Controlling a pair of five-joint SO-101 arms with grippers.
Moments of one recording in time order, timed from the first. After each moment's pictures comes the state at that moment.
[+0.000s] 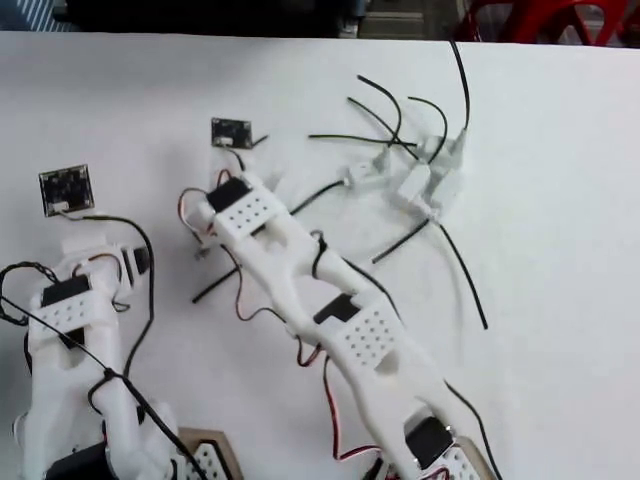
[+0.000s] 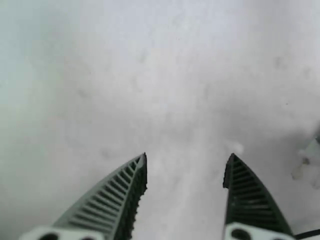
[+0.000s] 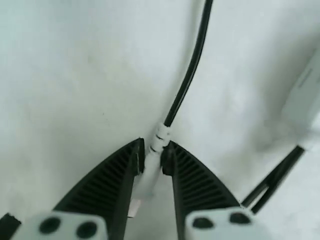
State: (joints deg) left arm -28.9 -30.0 63.2 33.3 -6.9; right arm -44.8 48.9 -36.7 66.3 -37.4
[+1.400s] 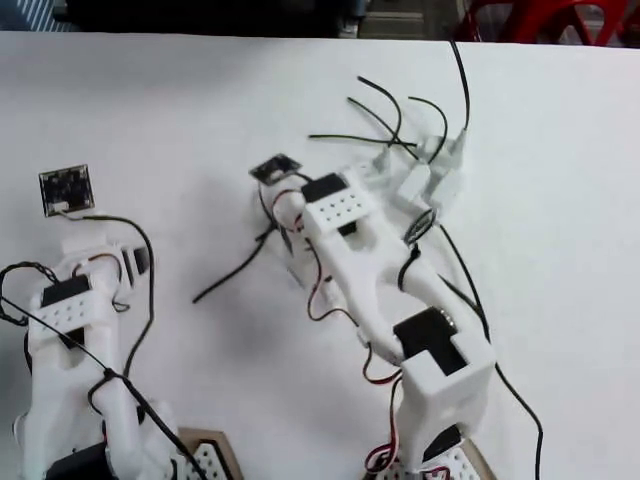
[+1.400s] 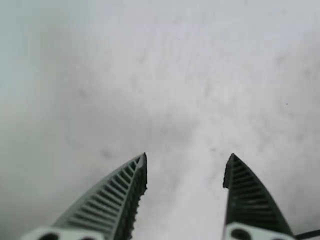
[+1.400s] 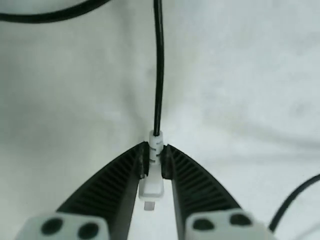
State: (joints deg) left arm -28.9 -30.0 63.2 33.3 -6.9; right arm -30.4 15.8 8.6 75.4 13.7
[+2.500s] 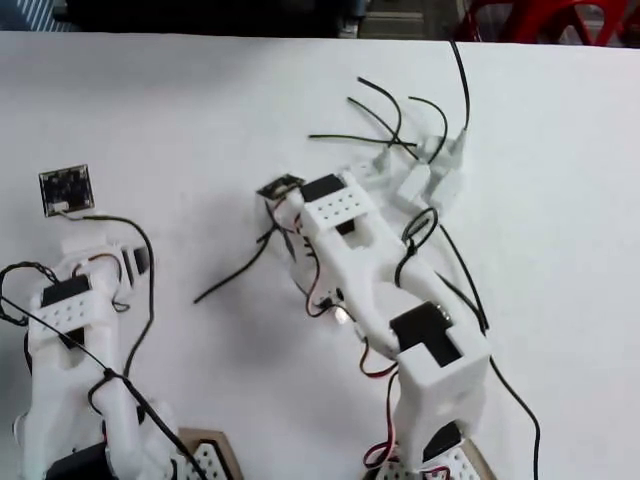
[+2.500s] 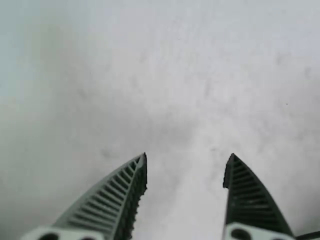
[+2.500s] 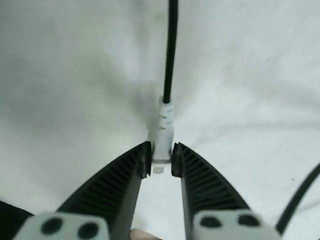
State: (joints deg) left arm -28.9 -30.0 63.2 33.3 -6.9; right arm -30.3 18.7 6.3 85.9 13.8
